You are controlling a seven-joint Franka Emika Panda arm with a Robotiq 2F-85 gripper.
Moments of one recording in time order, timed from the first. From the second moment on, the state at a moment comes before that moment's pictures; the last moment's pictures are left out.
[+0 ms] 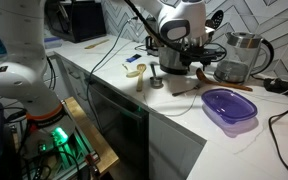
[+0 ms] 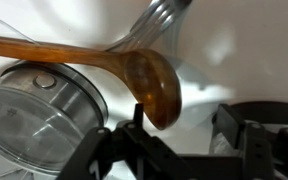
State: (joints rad) arm -0.37 0.36 -0.11 -1.81 0.36 2.53 -1.26
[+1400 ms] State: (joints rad) arm -0.38 0.27 -0.15 -1.80 0.24 2.47 -1.14
